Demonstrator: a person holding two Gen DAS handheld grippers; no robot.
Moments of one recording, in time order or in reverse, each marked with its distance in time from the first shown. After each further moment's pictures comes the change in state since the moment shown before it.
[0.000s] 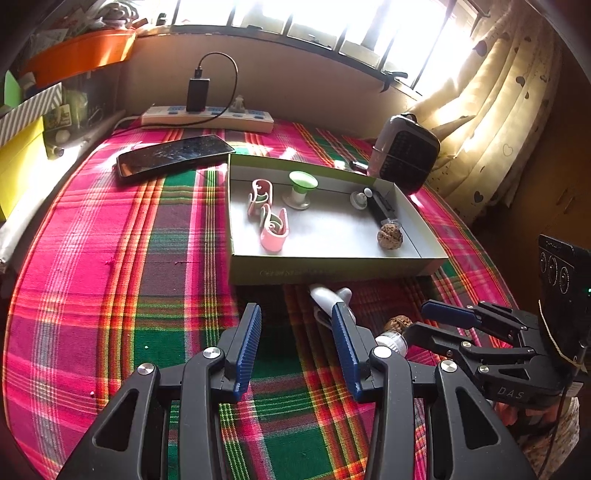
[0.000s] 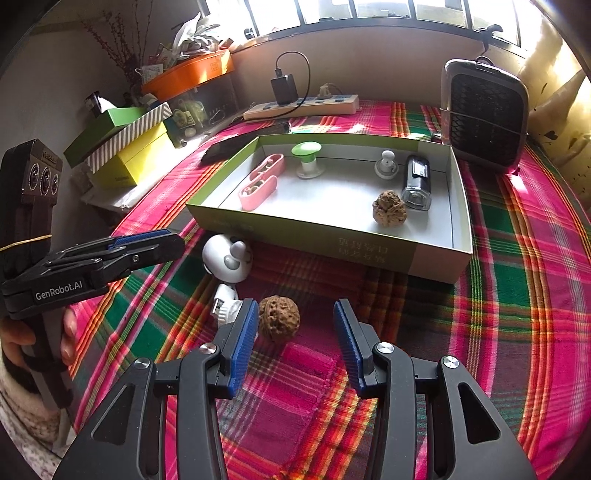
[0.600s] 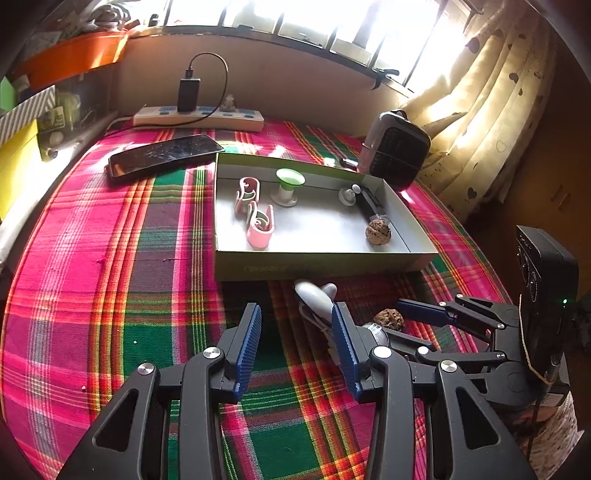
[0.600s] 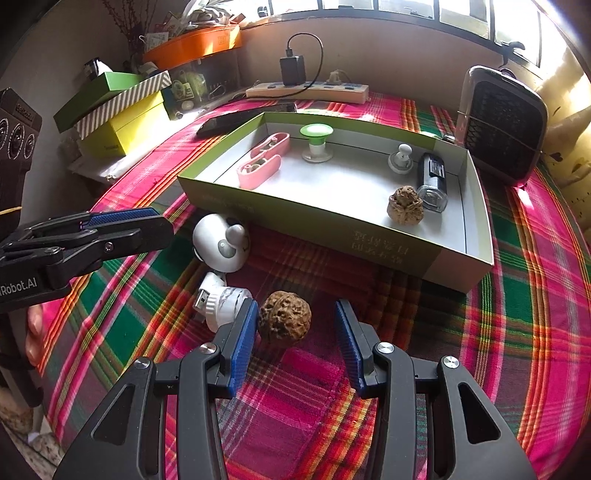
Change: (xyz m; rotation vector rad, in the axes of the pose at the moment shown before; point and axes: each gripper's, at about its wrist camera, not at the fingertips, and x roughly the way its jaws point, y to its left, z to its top) left arm -0.002 -0.008 -0.002 0.012 0.006 -0.019; right arm 0.020 0.018 0.002 -0.113 0.045 -0.083
